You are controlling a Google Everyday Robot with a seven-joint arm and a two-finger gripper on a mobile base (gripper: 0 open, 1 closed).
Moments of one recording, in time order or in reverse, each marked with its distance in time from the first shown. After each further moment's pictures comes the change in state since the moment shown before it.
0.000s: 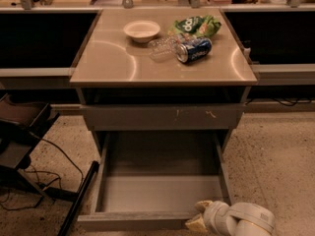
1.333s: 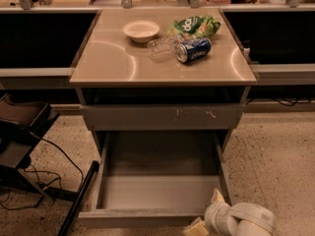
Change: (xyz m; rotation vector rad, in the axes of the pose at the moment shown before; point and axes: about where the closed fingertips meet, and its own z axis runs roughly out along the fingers) arm 0.000 0.000 0.000 0.000 0.000 0.000
